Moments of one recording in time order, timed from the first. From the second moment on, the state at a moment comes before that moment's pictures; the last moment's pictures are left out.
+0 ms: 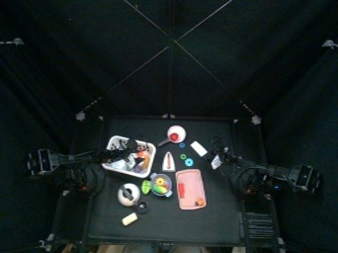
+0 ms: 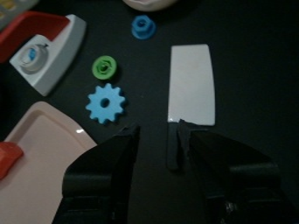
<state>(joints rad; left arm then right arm) 0.40 -0.31 1.04 -0.19 -0.03 0.00 -0.55 -0.53 1.23 -0.54 -0.04 0.82</state>
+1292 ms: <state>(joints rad) 0.20 -0.44 1.10 -0.03 -0.29 0.00 0.41 -0.26 0.87 -0.18 0.54 0.84</state>
